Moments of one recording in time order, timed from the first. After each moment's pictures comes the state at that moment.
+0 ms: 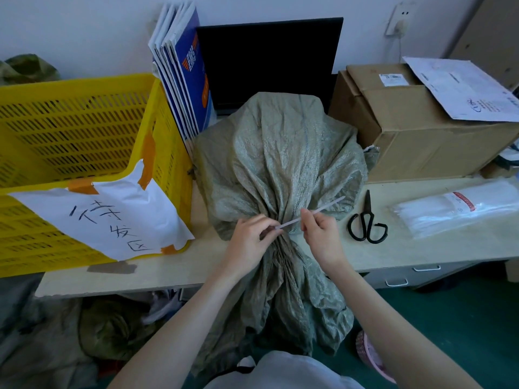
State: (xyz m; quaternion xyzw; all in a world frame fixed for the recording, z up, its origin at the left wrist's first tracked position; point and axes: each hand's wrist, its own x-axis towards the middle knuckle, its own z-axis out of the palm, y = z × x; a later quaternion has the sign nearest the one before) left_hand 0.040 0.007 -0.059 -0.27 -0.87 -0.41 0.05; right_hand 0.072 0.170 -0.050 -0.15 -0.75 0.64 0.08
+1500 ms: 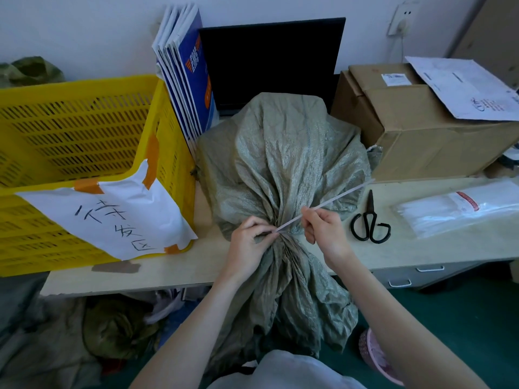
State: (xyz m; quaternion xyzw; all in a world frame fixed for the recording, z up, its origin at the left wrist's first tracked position) left_hand 0.050 0.002 -0.070 -0.17 -0.85 -0.51 0.04; right_hand 0.070 0.171 -0.036 -0.16 -0.67 0.72 0.02
